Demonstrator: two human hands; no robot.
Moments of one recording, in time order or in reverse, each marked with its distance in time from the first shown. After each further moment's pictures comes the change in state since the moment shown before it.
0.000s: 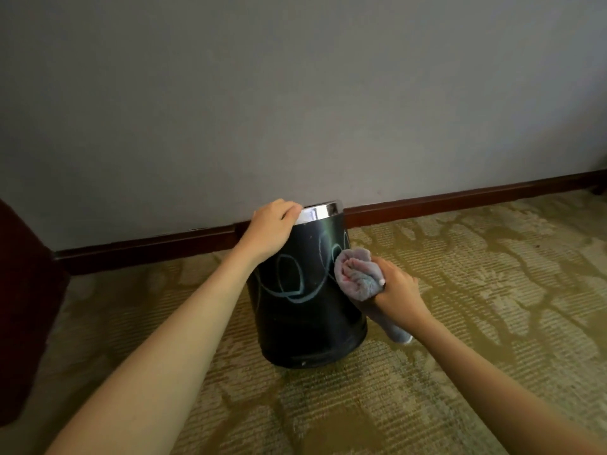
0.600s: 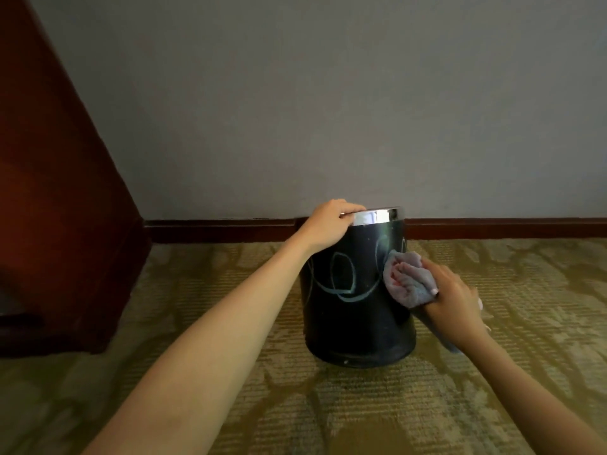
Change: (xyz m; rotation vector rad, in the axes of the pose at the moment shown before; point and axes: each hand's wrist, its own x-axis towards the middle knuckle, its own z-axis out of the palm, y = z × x) left_hand -0.012 0.005 -0.021 -0.083 -0.117 -0.059; right_hand 0.003 -0.013 0.002 -0.093 0.048 -0.160
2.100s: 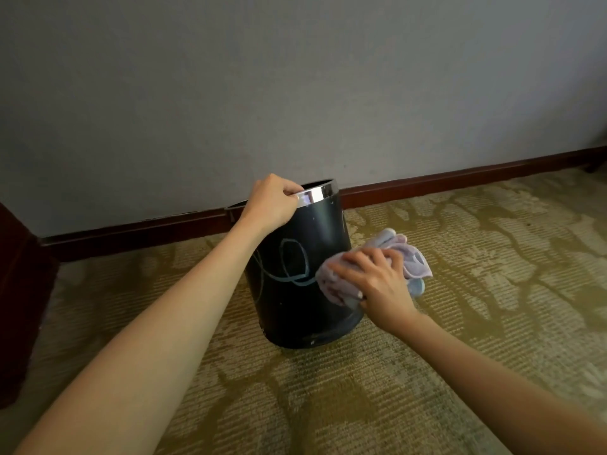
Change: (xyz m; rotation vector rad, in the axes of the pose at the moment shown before) left_hand 0.005 0.030 0.023 0.088 0.127 -0.045; right_hand -0.035 0.002 0.011 -0.402 0.100 -0.343
